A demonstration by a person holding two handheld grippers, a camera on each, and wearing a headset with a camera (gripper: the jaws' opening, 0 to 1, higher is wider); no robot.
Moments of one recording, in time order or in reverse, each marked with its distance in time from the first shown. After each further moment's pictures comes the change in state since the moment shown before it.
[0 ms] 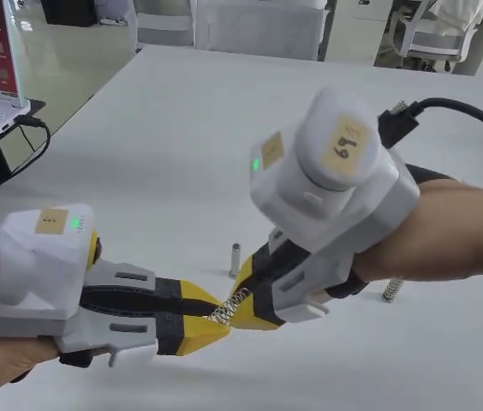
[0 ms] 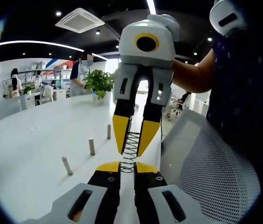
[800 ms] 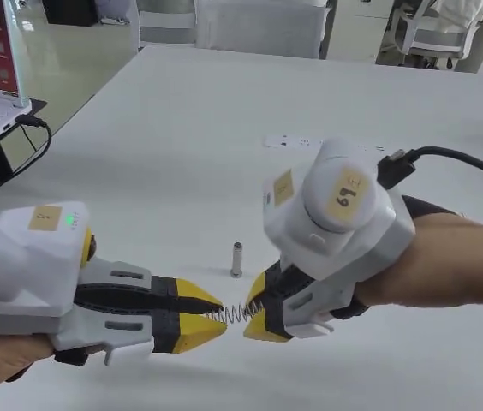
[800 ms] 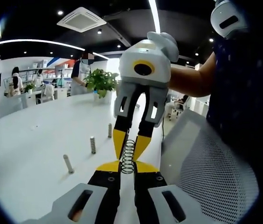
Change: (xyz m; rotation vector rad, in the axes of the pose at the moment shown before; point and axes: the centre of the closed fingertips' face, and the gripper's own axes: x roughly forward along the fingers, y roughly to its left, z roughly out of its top) left arm -0.006 0.002 -0.003 -0.013 0.008 0.008; right arm 0.018 -0.006 -0.027 0.026 0.007 -0.032
